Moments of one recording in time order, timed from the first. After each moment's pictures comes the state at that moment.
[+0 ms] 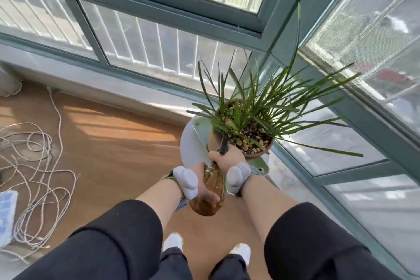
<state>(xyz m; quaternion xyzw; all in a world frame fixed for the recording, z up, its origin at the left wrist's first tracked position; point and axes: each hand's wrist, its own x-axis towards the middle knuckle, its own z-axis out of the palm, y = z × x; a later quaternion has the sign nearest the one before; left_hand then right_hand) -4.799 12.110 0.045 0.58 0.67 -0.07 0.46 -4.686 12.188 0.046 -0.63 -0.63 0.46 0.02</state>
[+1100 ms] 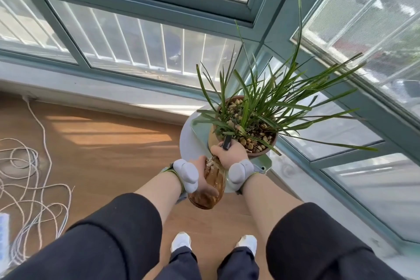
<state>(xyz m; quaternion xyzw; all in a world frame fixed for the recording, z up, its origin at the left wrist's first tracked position) -4.834 12.140 0.044 0.61 0.64 -0.08 0.46 -4.709 12.199 0.029 -0.68 -0.54 0.48 0.12</state>
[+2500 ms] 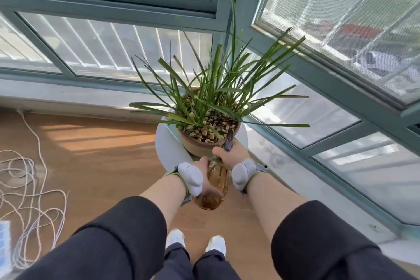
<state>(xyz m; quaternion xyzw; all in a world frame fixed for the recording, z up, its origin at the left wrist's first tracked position) -4.706 12.146 0.048 0.61 0.64 -0.11 0.45 -4.585 12.203 0.034 -0.66 -0.56 0.50 0.10</state>
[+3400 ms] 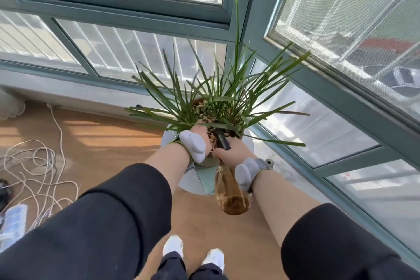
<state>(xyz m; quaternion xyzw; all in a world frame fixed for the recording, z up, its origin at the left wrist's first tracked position) -4.700 12.233 0.090 0.52 0.77 -0.09 0.35 -4.576 12.242 0.056 -0.56 -0.66 0.50 0.03</state>
